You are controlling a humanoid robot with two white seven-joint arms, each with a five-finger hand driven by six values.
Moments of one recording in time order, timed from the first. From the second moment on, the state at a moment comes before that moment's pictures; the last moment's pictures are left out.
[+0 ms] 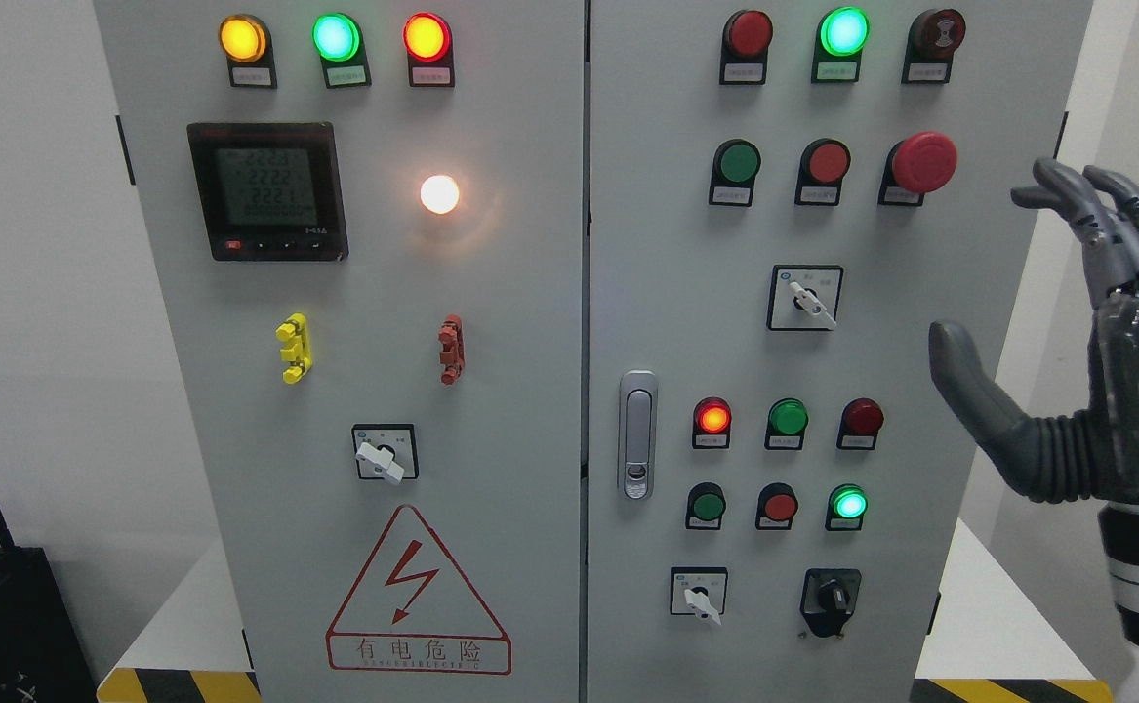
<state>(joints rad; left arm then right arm) 0.06 -0.08 0.00 0.00 0.04 -0.09 0.10 -0.57 -0.12 -0.19 -2.05 0.85 -0.18 0.08</state>
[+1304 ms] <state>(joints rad) 0.06 -0.08 0.00 0.00 0.04 -0.09 0.09 -0.57 -0.09 -0.06 -2.01 0.85 0.11 0.07</state>
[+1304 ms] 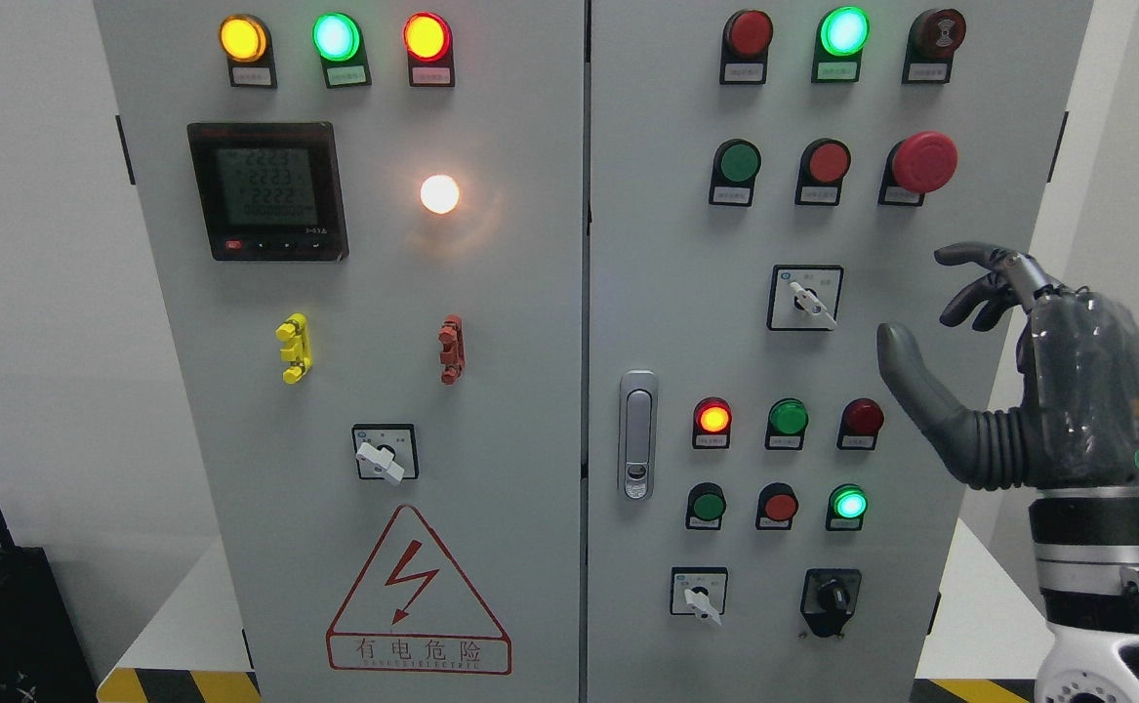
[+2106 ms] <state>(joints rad) 0.06 -0.08 0.00 0.00 0.04 -0.09 0.09 -0.59 -0.06 0.02 -1.96 0.85 0.18 0.02</state>
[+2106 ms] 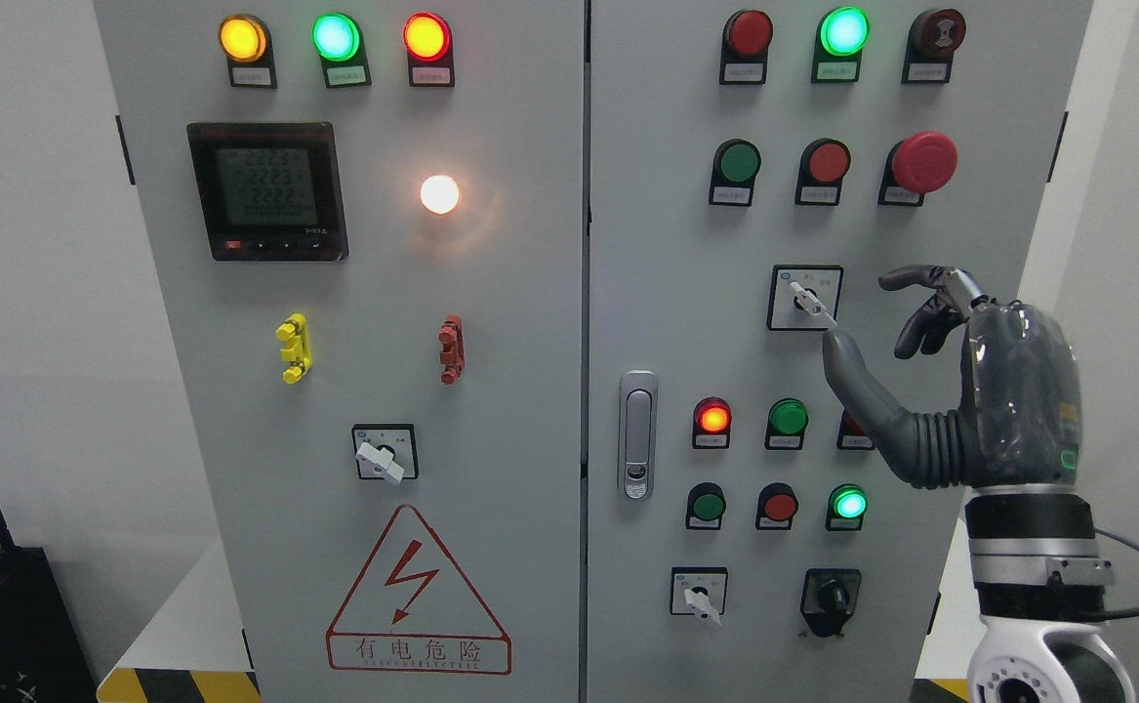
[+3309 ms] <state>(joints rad) 0.06 -0.08 0.00 0.00 0.04 -0.09 0.09 -0.66 -0.05 0.05 -1.88 0.89 0.33 0.01</state>
